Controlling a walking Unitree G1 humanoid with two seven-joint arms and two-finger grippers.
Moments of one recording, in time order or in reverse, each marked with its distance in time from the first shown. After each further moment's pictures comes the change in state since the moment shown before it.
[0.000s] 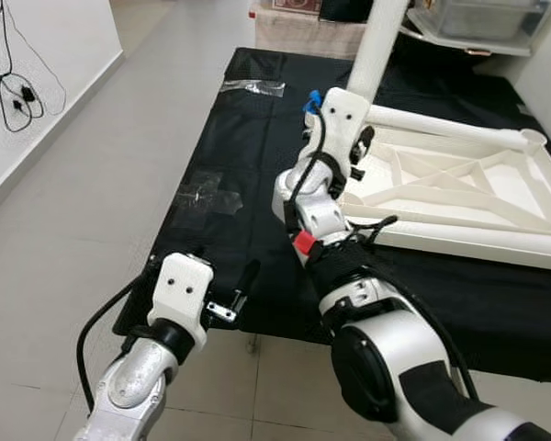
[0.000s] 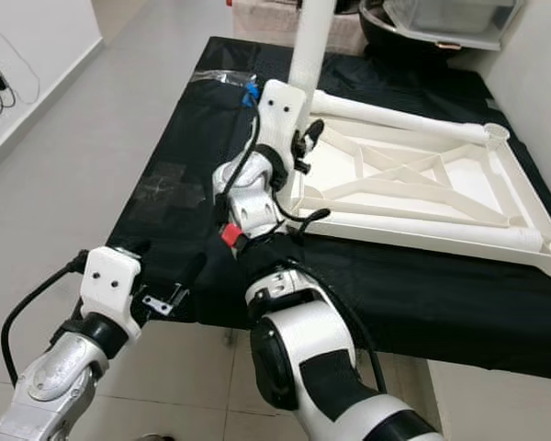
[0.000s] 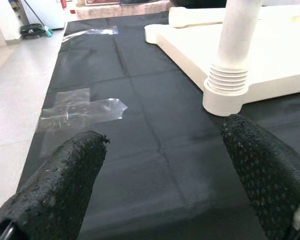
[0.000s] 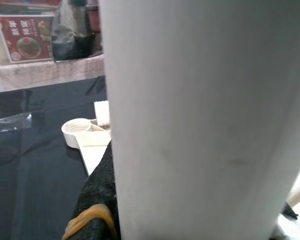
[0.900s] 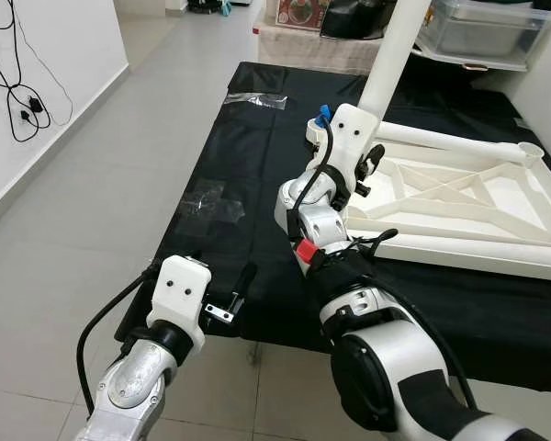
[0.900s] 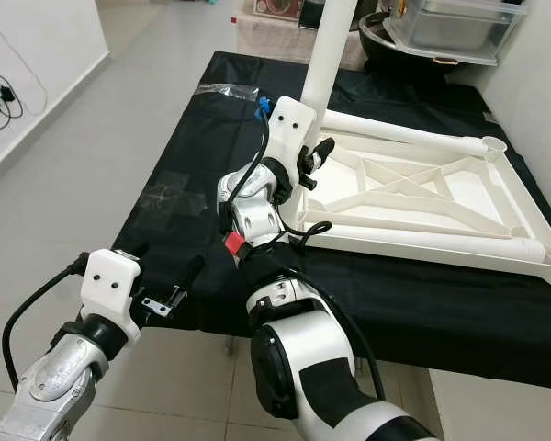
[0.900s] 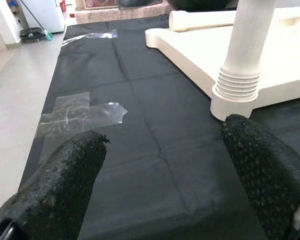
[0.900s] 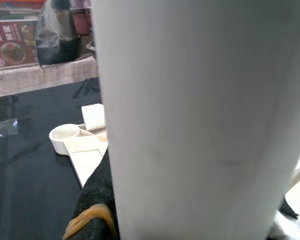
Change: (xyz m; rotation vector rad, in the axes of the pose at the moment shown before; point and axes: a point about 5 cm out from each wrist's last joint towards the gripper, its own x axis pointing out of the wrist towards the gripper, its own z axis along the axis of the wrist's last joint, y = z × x) left arm 0.002 0.001 -0.005 0.005 0.012 -0.006; right arm -0.006 -0.003 -0.003 0.054 -0.011 -0.009
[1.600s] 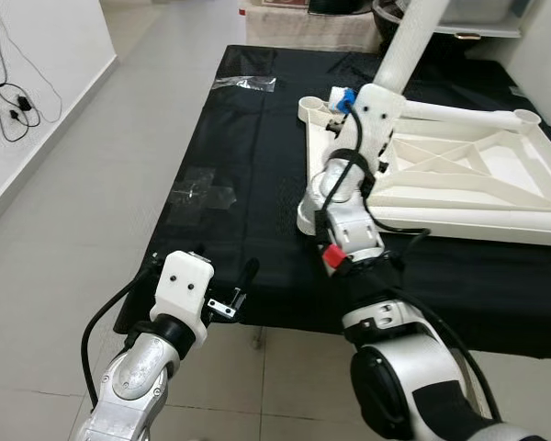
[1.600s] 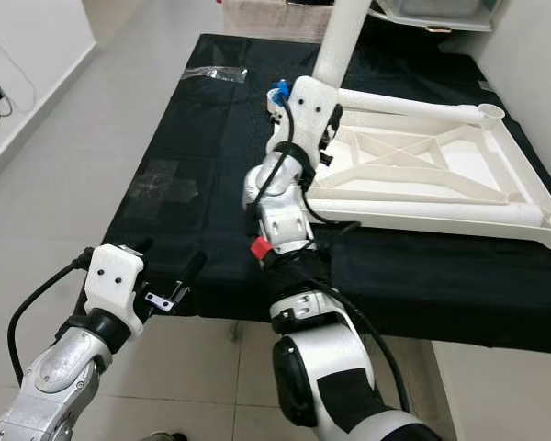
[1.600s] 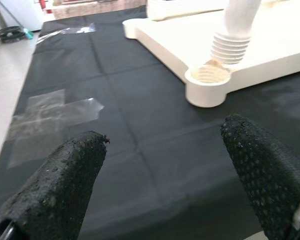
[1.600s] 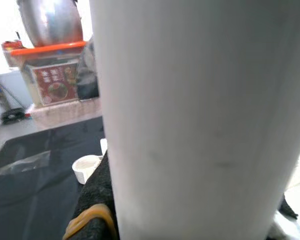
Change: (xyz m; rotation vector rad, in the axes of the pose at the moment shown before) left arm 0.006 0.000 0.000 0.006 -0.013 -0.013; right arm 0.015 -0.016 0.034 0.108 -0.208 0.272
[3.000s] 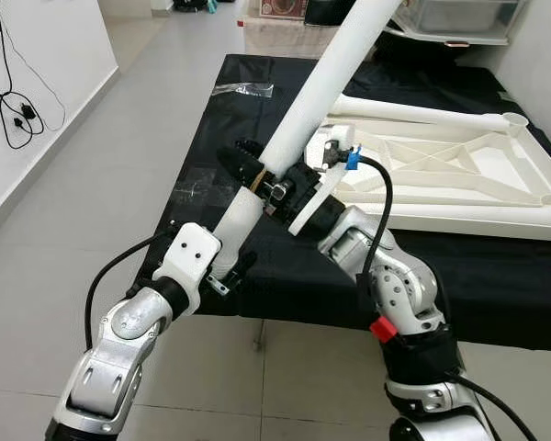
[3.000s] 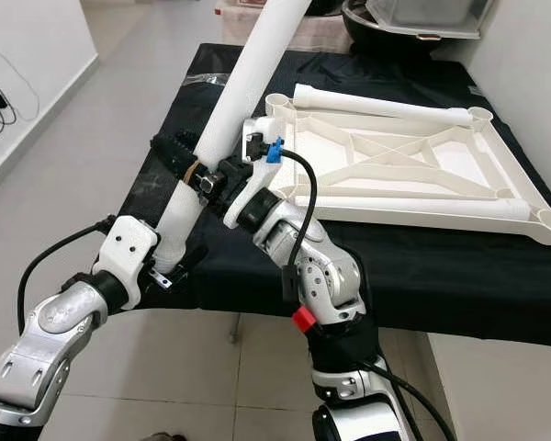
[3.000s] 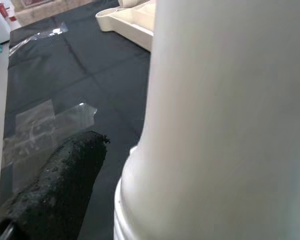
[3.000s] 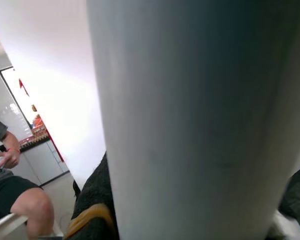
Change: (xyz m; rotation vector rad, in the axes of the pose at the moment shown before) left arm 0.041 0.023 -0.004 0.155 0.072 -0.183; right arm -0.088 0.006 0.003 0.516 0.287 1.321
